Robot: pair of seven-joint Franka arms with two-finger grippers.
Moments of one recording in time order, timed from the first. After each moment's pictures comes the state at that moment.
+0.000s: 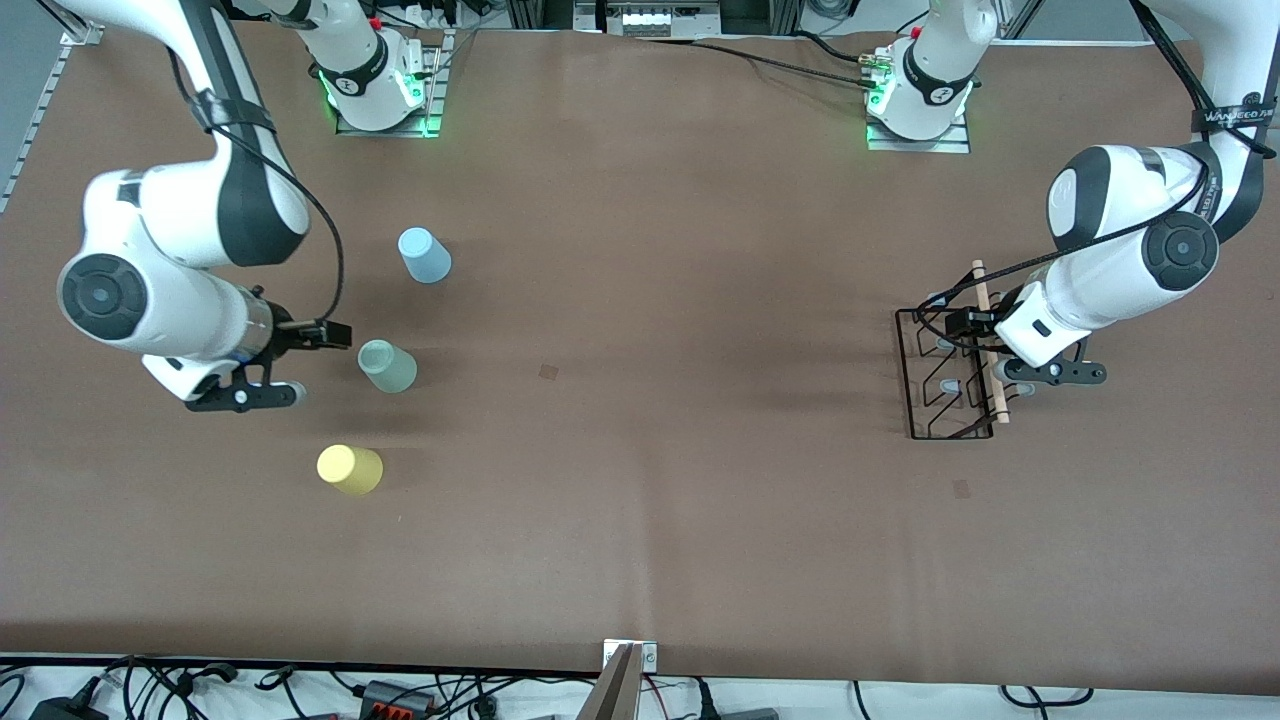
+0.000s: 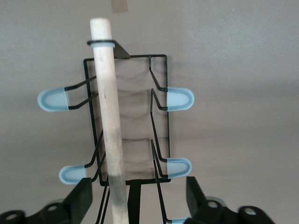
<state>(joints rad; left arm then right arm) 0.06 0.18 -0.11 -2.07 -0.02 2.11 -0.02 0.17 0.37 -0.02 -1.71 -0.01 1.87 0.12</state>
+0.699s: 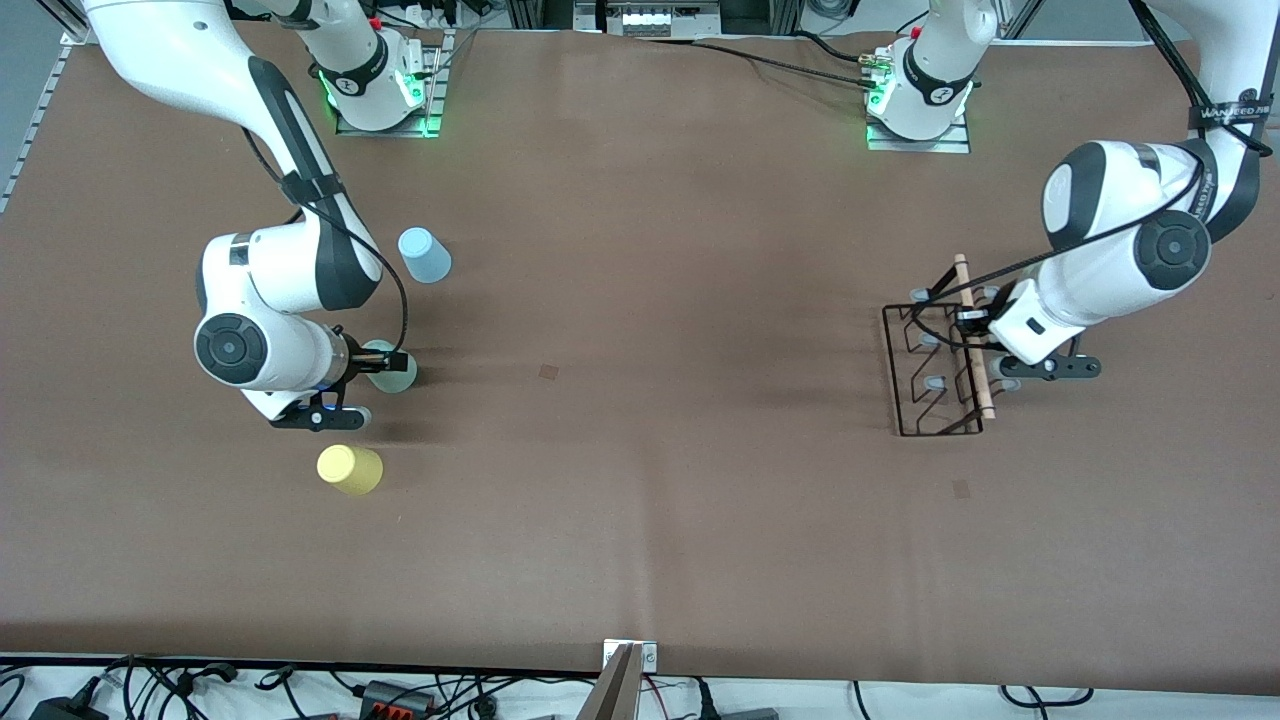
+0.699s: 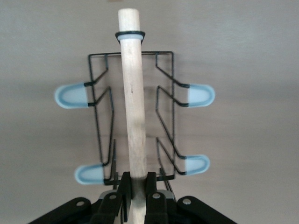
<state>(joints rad) 0.06 0.16 -0.18 -2.01 -0.03 2.00 -0.16 0.21 0.51 -0.03 -1.78 0.02 2.00 0.20</state>
